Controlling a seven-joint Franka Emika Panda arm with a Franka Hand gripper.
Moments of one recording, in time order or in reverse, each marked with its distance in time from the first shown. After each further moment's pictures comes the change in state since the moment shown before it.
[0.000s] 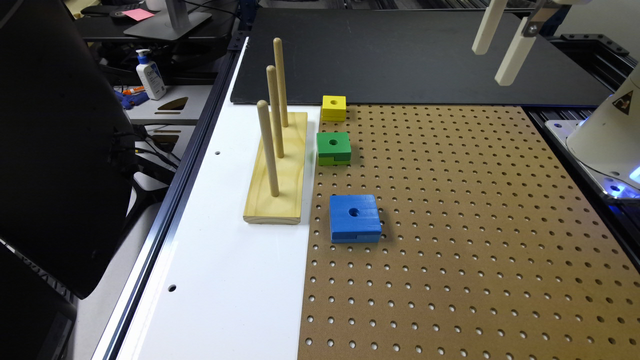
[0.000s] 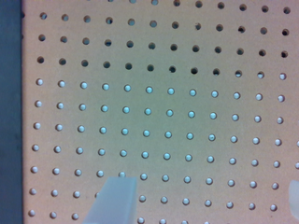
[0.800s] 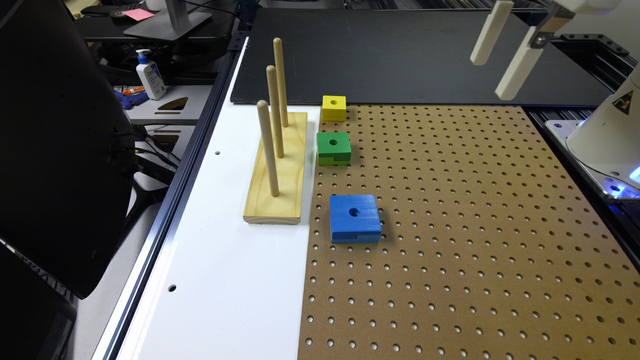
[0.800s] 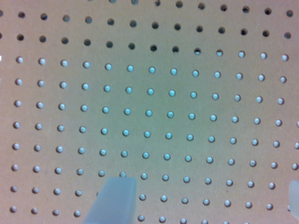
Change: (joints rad) arm 0.133 0.093 0.033 0.058 0.021 0.099 0.137
